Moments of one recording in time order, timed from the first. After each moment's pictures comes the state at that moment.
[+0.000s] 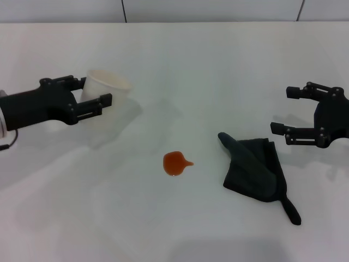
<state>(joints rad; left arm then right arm) -0.43 -2.08 0.76 0.79 1.90 1.38 -1.41 0.24 2.01 -1.13 -0.98 -1.59 -1.36 1.24</state>
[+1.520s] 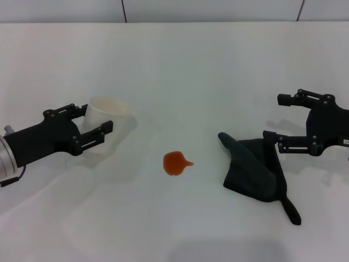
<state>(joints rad) -0.38 -2.08 0.76 0.55 1.78 1.32 -1.10 0.24 2.01 -1.16 -0.93 -1.55 -1.37 1.19</state>
